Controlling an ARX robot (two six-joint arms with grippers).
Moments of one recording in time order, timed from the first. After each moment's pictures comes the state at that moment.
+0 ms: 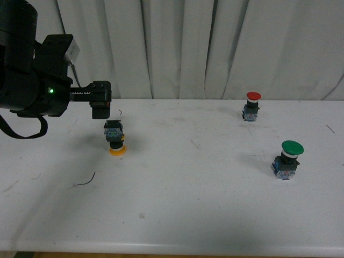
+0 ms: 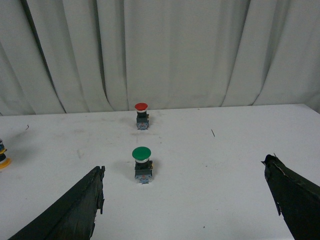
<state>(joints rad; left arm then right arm) -0.11 1.97 1.11 0.26 -0.02 -0.05 0.00 0.00 0.01 0.00 0.00 0.00</state>
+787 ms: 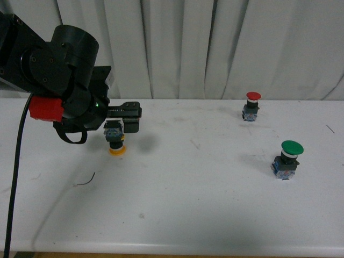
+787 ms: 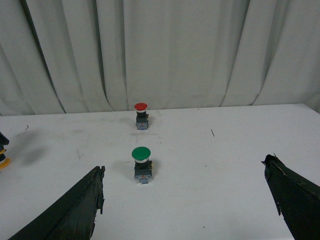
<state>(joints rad) -0.17 2.24 1.42 0.01 -0.06 -0.12 0.00 0.00 0.01 0.00 0.00 0.00</state>
